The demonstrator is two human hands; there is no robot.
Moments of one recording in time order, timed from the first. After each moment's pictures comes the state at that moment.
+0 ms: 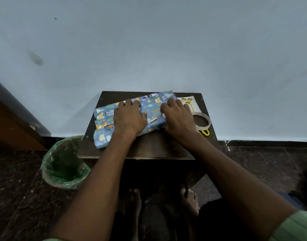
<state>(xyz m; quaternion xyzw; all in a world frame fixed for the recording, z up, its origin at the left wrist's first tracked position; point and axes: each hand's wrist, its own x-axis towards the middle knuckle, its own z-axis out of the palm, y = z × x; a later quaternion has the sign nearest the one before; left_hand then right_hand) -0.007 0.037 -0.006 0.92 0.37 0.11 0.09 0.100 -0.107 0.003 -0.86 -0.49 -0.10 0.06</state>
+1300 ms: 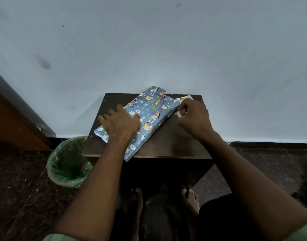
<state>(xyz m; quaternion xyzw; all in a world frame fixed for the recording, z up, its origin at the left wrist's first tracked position) -0.030 0.036 -0.006 0.85 0.53 0.06 0.06 0.115 -0.145 0.023 -0.87 -0.34 0.01 0.35</state>
